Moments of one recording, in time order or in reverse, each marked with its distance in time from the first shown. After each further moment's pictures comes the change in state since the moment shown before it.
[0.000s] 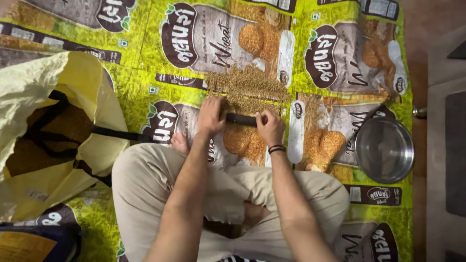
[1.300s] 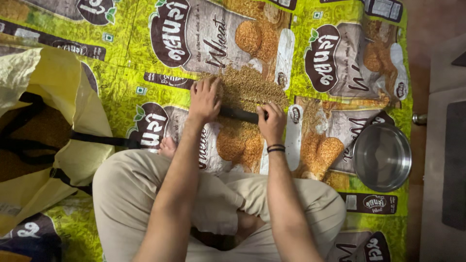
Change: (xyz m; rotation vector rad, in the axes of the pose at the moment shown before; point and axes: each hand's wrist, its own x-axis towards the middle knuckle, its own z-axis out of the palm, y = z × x) left_hand 0.057 -0.007 -0.004 0.218 -0.033 -0.026; right_hand 0.035 0.013 -0.001 -0.010 0.054 -0.120
